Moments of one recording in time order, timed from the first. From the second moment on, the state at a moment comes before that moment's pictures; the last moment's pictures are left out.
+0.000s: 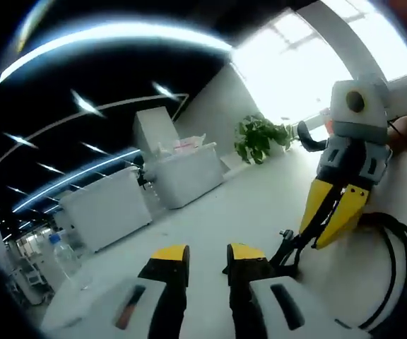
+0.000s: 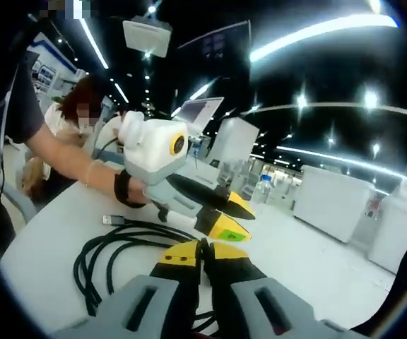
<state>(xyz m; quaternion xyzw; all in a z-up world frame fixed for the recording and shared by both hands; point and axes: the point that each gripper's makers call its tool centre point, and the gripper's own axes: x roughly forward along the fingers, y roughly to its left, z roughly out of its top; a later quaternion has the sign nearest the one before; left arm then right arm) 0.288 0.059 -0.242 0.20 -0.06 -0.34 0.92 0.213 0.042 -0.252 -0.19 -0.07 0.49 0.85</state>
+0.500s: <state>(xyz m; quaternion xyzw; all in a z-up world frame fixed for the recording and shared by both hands) 0.285 0.056 -0.249 0.21 -0.05 -0.34 0.91 0.238 0.035 -0.255 -0.20 -0.04 0.46 0.86</state>
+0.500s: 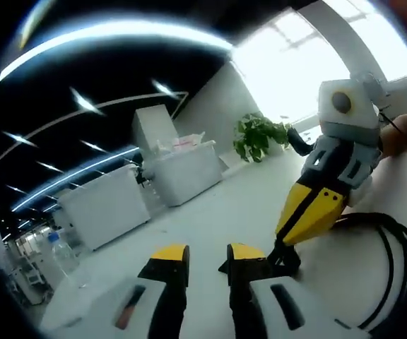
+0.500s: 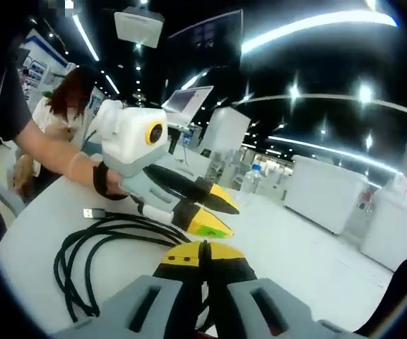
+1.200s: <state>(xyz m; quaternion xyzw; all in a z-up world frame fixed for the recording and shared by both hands) 0.283 0.050 -0.260 0.36 -0.07 -0.32 0.87 0.297 0.034 -0.278 -0.25 0.03 0.42 0.87</state>
